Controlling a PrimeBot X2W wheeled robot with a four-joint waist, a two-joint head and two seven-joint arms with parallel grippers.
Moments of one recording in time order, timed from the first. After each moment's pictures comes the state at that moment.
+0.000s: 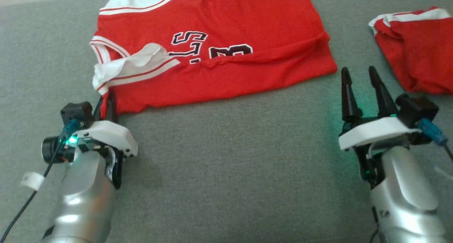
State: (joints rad) left arm -0.66 0.11 -0.13 1.03 -0.26 -0.03 -0.19; right arm -0.38 -0.07 0.07 0.46 0.24 0.13 -0.23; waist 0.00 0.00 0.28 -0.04
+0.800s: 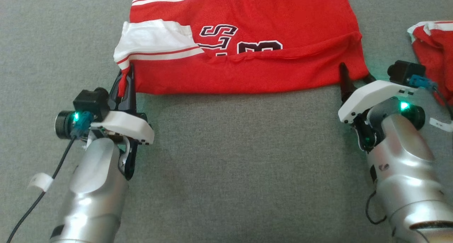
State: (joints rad) left arm -0.62 0.09 -0.19 0.76 -0.24 -0.07 -0.25; right arm -0.72 -0.07 -0.02 1.00 0.30 0.13 -0.01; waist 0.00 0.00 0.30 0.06
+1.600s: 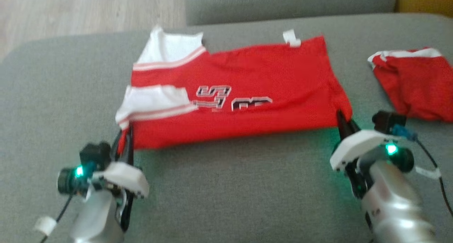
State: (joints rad) left arm -0.44 0.12 -0.21 0.82 -0.25 -0.06 -0.25; right arm -0.56 -0.08 0.09 1.02 0.31 0.13 -0.16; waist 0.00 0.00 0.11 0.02
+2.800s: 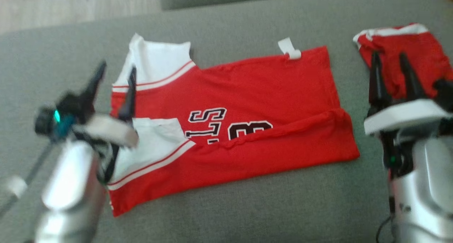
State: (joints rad) left arm -0.48 0.21 -0.25 0.45 -0.27 -0.07 -0.12; right arm -0.35 -0.05 -0.08 0.24 0.27 0.13 0.01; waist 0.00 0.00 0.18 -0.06
